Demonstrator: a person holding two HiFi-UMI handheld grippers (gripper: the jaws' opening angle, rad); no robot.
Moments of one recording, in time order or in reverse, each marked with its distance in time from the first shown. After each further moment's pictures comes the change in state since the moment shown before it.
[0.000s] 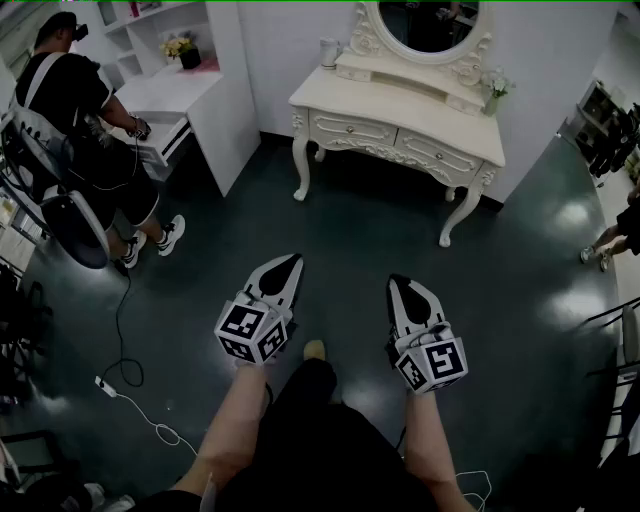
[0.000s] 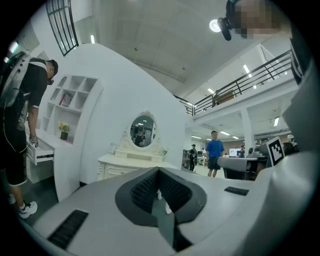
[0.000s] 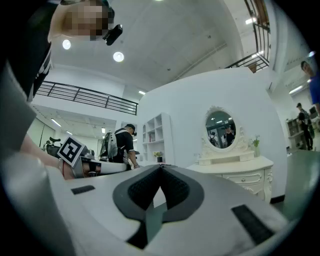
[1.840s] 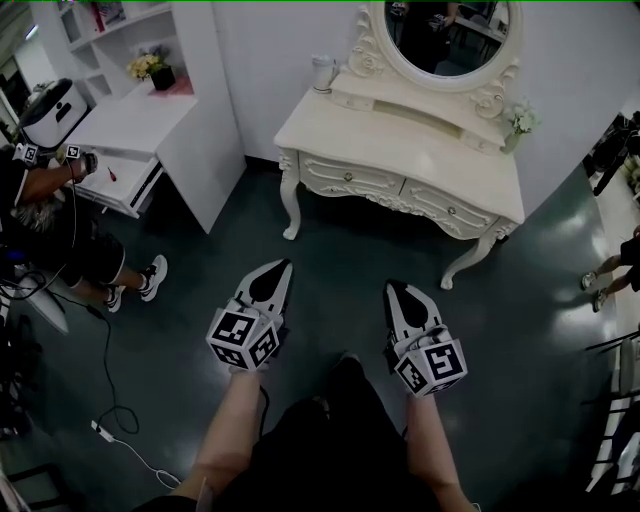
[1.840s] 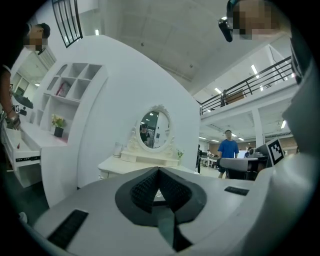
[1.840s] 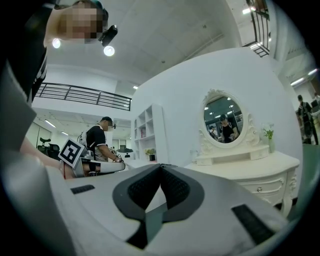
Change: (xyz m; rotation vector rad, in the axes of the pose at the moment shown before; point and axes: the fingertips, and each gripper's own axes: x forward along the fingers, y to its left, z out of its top) left arm 0.242 0.194 0.036 -0.031 -0.001 0.022; right arm 0.269 -0.158 -0.008 0.033 0.041 0.001
